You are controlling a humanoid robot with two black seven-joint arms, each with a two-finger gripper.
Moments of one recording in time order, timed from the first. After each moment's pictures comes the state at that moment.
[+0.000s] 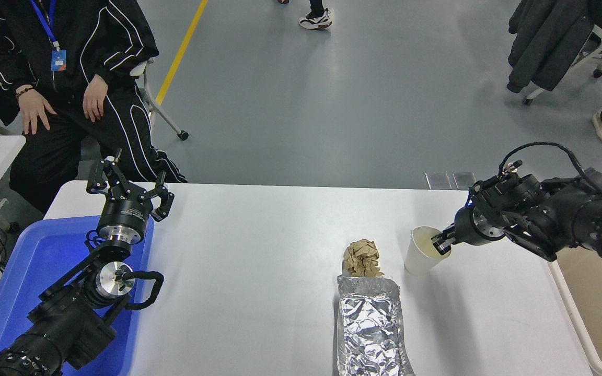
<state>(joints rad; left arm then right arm) -0.52 0.22 -1.05 -0.61 0.18 -0.33 -0.58 1.30 -0.20 -1.00 0.54 -1.08 0.15 0.51</state>
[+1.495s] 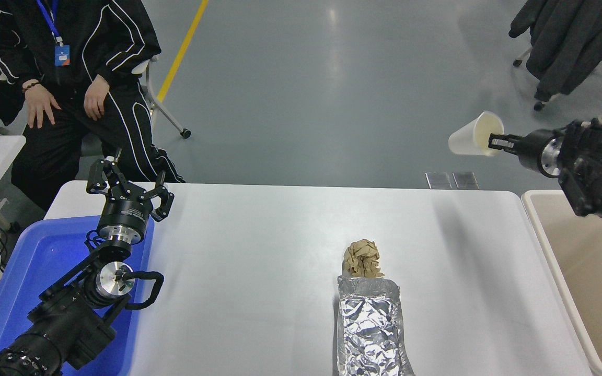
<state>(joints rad) -0.52 0.22 -1.05 -0.61 0.18 -0.33 -0.58 1.10 -0.36 -0.64 -0.05 -0.37 0.16 0.36</state>
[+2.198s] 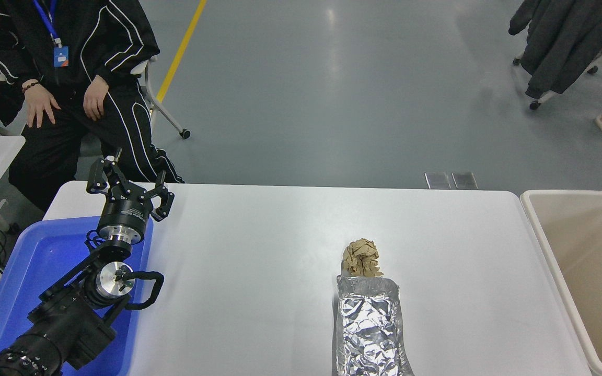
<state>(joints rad) -0.52 0.22 -1.05 -0.61 0.18 -0.33 -0.58 0.81 -0.57 -0.31 -0.13 -0.34 0.04 0.16</state>
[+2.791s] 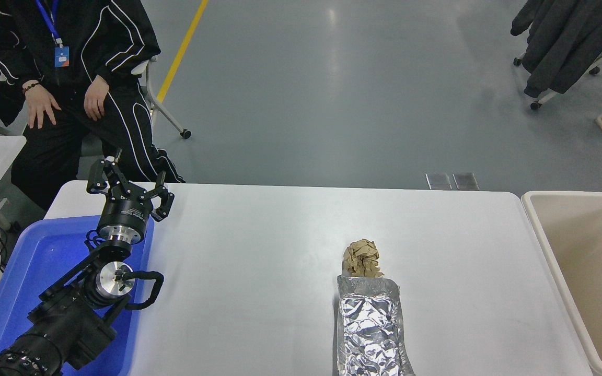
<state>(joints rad) -0.52 0.22 -1.05 -0.61 0.18 -0.33 -0.58 0.62 -0.44 -0.26 -0.13 -0.34 -0.01 0.12</state>
